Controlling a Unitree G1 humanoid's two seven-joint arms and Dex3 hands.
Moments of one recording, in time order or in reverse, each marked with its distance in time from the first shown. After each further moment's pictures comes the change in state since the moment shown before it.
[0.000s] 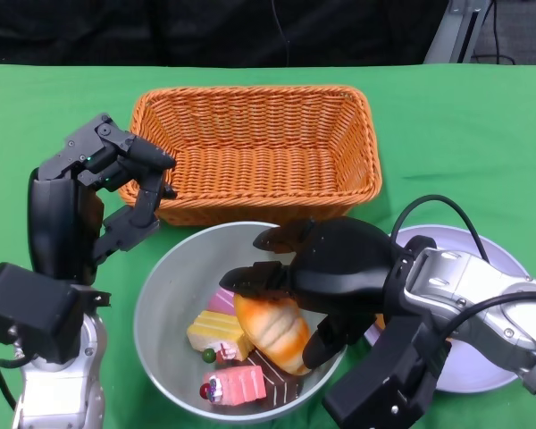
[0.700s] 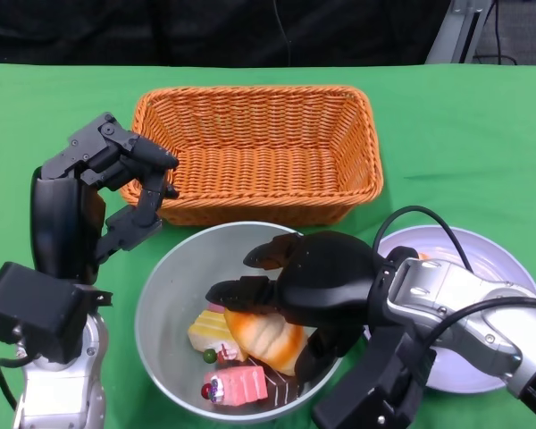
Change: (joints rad) left arm 0.001 -0.003 0.000 -0.006 0.017 -0.001 0.004; right arm -0.008 0.042 0.046 0.048 -0.032 0.009 -0.016
